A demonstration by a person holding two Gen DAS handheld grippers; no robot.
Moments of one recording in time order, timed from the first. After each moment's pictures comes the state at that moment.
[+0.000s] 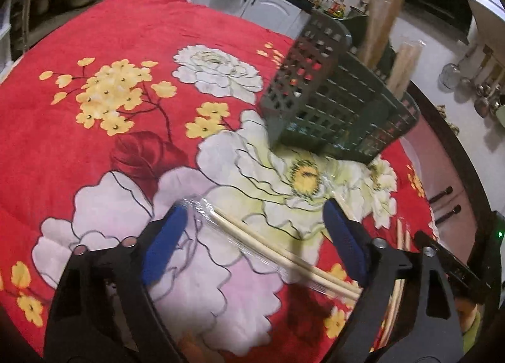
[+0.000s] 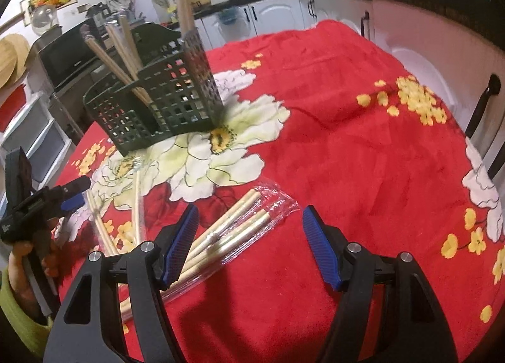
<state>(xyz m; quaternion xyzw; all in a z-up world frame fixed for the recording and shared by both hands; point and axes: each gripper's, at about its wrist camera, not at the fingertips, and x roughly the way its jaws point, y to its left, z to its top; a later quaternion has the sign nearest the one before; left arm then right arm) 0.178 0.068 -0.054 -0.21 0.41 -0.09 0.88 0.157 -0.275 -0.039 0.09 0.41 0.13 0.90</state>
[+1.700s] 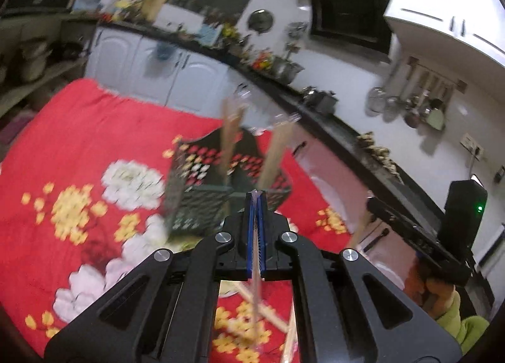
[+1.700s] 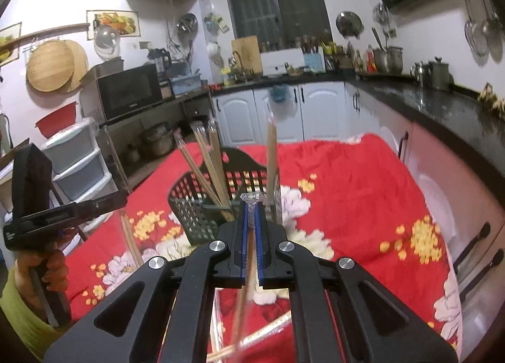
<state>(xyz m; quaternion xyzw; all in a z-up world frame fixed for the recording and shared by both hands) 0.146 0.027 0.091 -0.18 0.25 -0.21 0.93 0.136 -0.242 0.108 0.03 0.22 0.21 0.95</state>
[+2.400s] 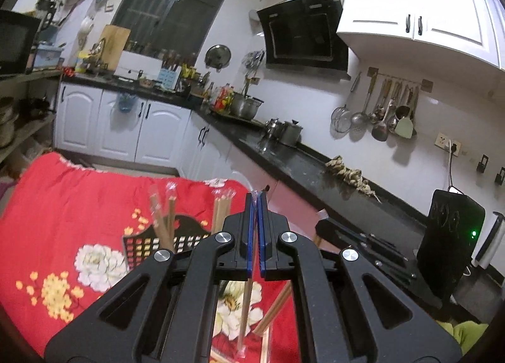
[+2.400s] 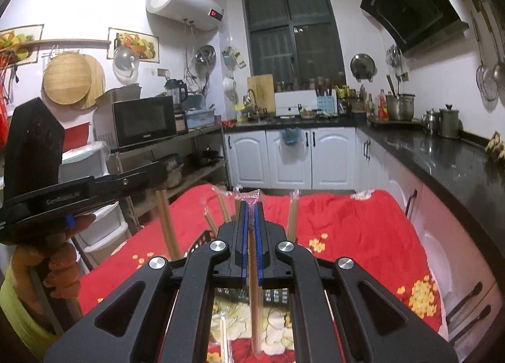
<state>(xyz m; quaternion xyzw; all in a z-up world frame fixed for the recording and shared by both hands) 0.165 -0.016 0.176 -0.14 0.16 -0.26 0.94 0.144 -0.223 0.164 0.02 0.13 0.23 0.96</state>
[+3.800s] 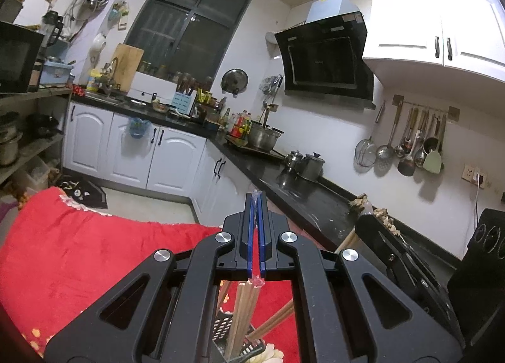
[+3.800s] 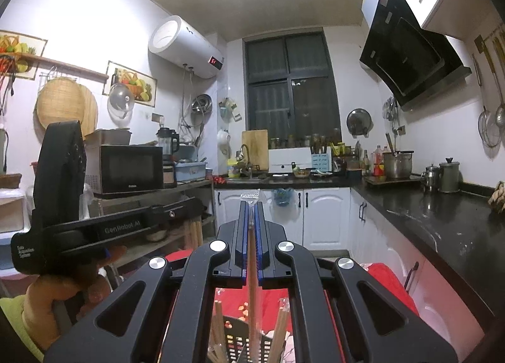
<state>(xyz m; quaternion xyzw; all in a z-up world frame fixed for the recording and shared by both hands) 0.264 -0.017 0.218 -0.16 0.11 -0.21 0.96 0.215 -0.208 0.210 0.02 0.00 0.20 0.98</state>
